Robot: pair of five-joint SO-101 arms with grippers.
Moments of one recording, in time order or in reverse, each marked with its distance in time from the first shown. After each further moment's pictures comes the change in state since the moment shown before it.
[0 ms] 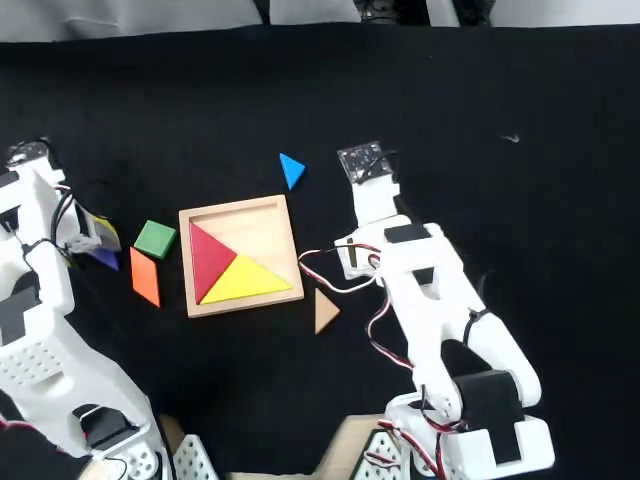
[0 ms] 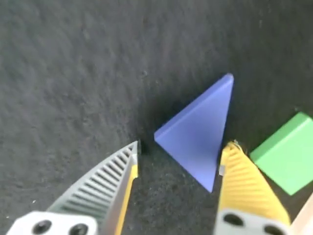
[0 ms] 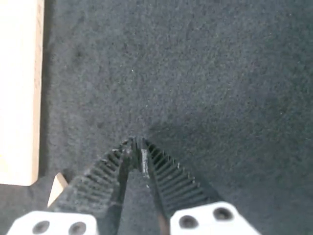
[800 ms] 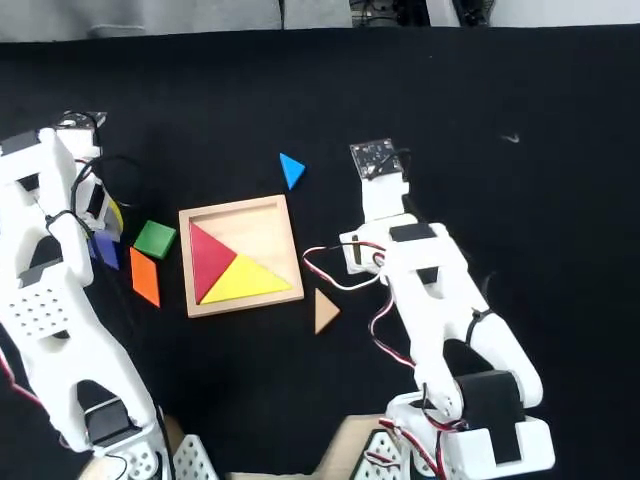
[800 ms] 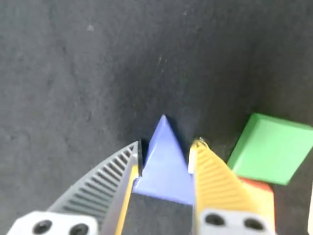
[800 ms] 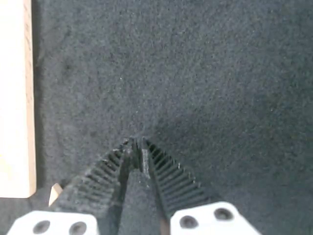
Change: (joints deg) left arm 5.4 19.8 -31.6 16.4 -21.0; right arm 1.5 0.0 0.0 -1.2 -3.2
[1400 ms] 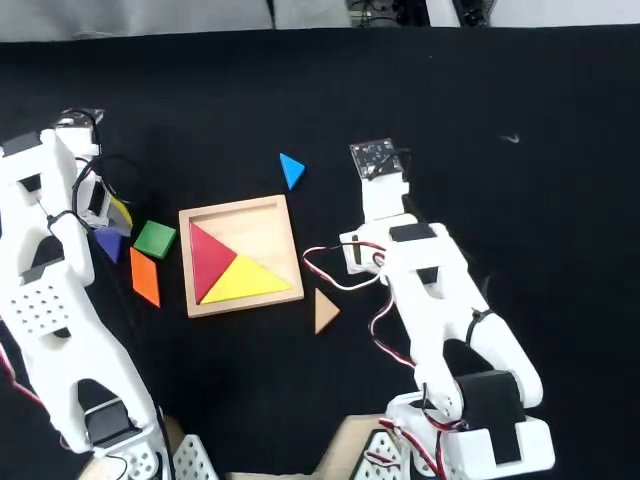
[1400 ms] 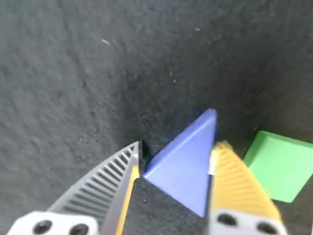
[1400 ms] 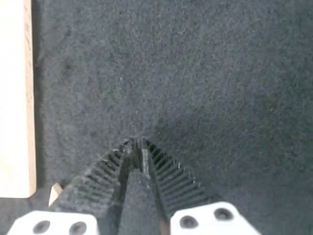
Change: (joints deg) left arm 0.0 2.8 -1.3 -2.7 1.7; right arm 0.0 0.0 0.0 0.0 0.0
